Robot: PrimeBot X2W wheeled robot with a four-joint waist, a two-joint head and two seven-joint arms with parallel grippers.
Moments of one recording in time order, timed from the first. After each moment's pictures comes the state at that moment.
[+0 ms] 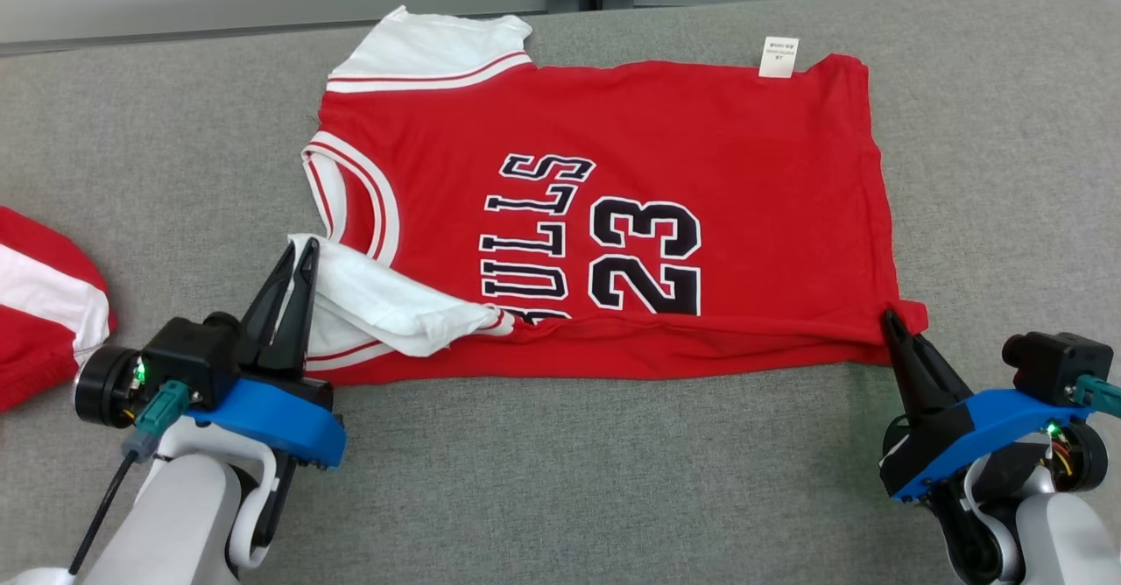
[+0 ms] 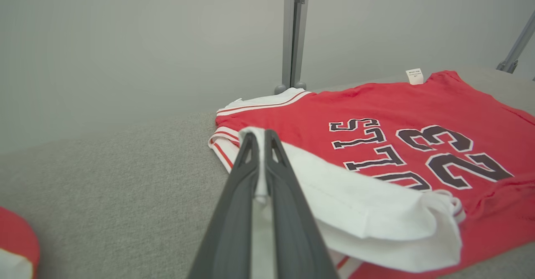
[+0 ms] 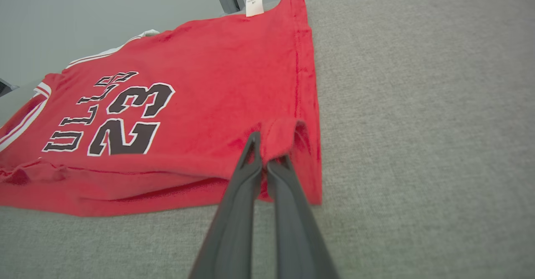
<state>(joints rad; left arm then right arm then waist) -0.32 0.38 -0.38 0.24 -0.39 -0.01 -0.18 -0.18 -0.08 -0.07 0.16 0.35 0.13 0.15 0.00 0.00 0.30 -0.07</state>
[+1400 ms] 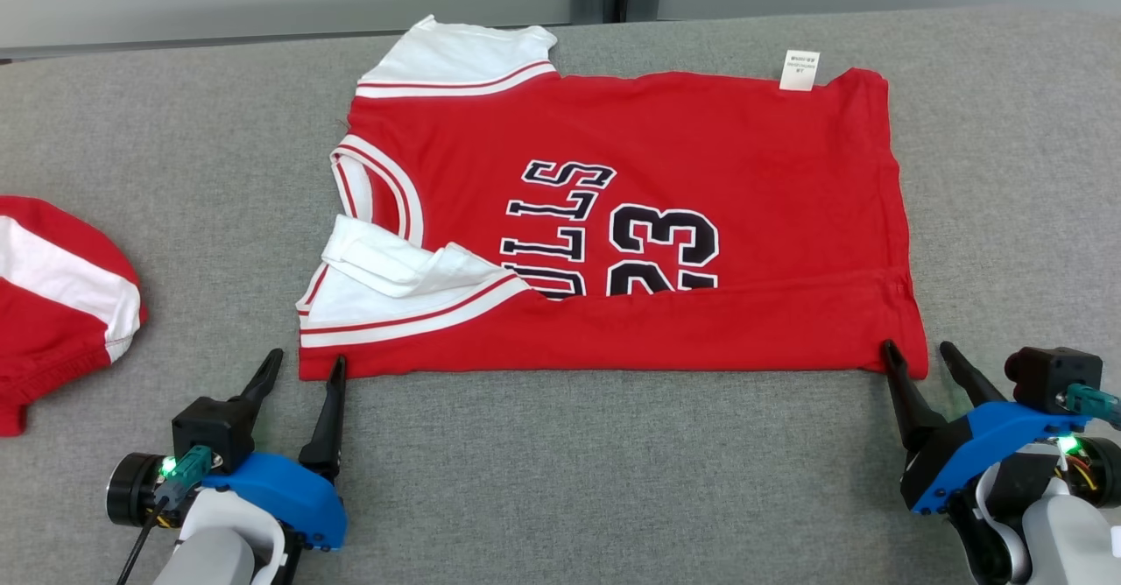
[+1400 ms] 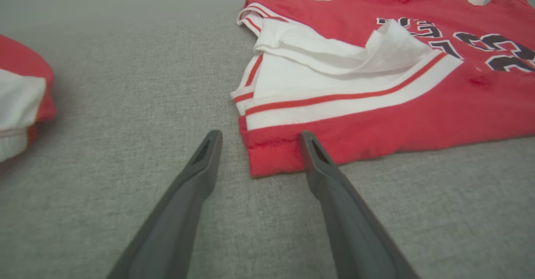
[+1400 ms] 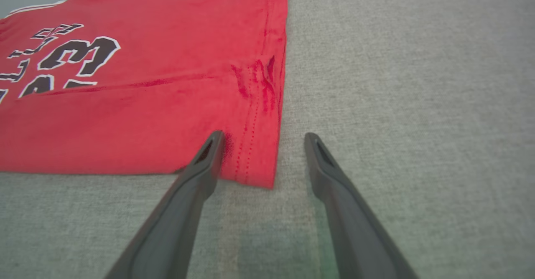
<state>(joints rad) -0.27 0.33 -0.39 0.53 -0.44 -0.05 -0.23 -0.23 -0.15 -0.07 0.38 0.28 0.13 0.09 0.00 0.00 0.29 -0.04</state>
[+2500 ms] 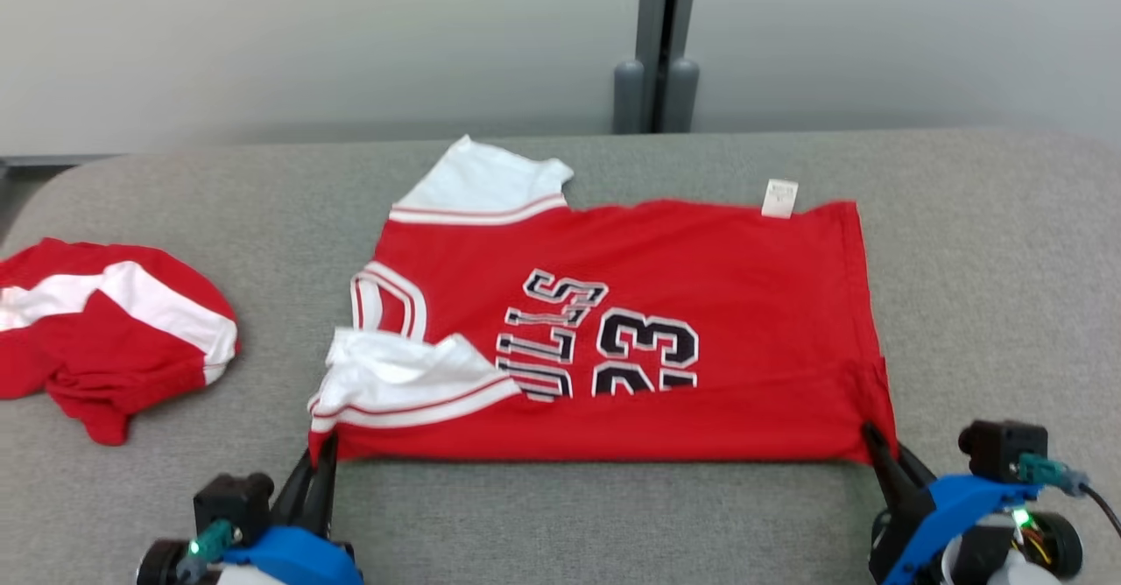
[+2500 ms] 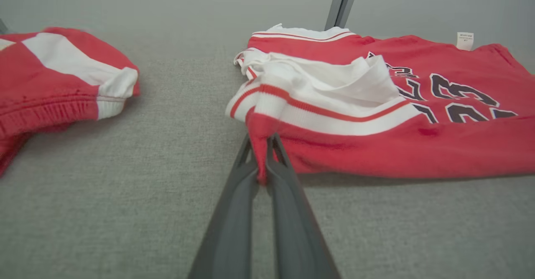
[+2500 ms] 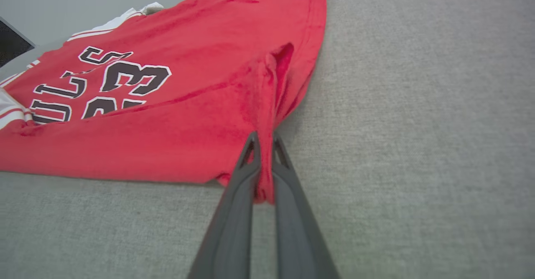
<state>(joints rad) -0.17 0.28 -0.38 0.58 -0.48 -0.04 -0.26 -0.16 -0.16 0.04 0.46 0.38 0.13 0.04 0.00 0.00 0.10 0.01</state>
